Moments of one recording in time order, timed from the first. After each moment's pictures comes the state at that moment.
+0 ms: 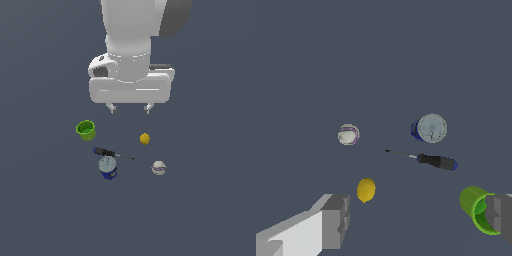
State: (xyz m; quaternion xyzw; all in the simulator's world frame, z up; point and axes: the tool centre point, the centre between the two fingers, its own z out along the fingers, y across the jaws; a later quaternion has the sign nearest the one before) arm 0.025 0.007 0.339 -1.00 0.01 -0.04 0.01
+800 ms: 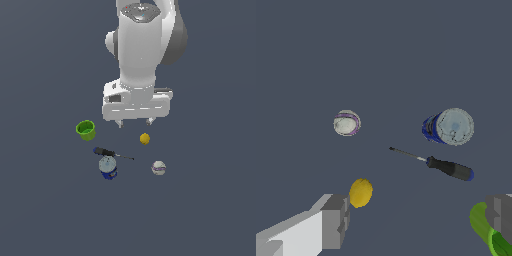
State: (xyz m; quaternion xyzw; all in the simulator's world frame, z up) arm 0.017 0.024 0.270 -1.00 -0.05 -0.03 0.00
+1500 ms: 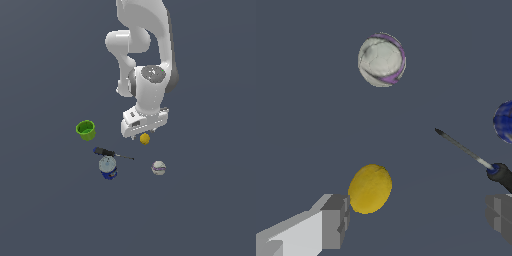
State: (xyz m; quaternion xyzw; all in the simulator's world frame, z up) arm -0.040 0.068 0.133 -0.98 -0.20 -0.01 -0.01
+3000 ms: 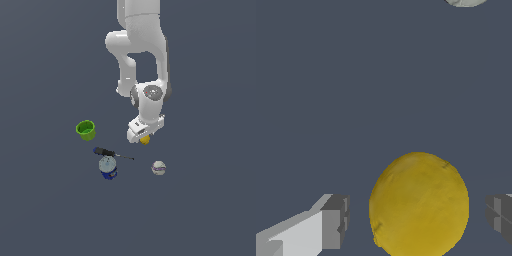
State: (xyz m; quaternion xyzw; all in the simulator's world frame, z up) arm -0.085 0.090 0.041 -0.96 -0.27 0.00 0.00
